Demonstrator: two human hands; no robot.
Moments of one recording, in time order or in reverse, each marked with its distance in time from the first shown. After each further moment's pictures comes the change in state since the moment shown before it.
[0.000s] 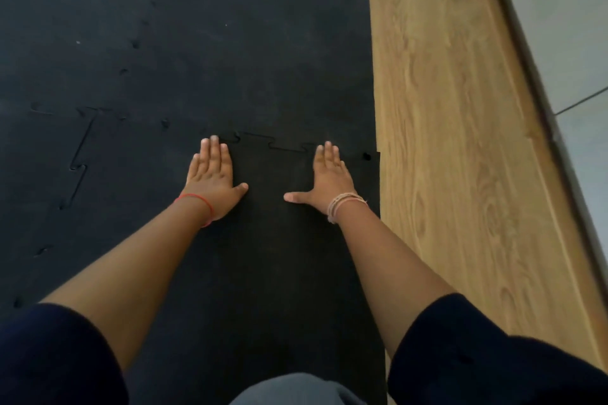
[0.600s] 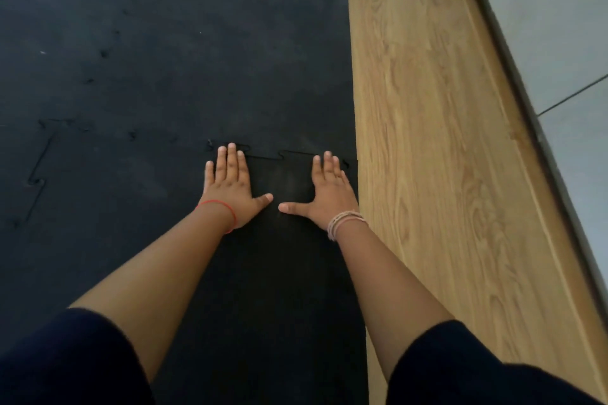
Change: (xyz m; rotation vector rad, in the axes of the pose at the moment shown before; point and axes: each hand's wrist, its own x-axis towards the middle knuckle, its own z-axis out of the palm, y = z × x) left_hand 0.015 0.065 0.006 0.066 -0.020 0.047; right_hand -0.007 0.041 0.010 0.043 0.106 0.032
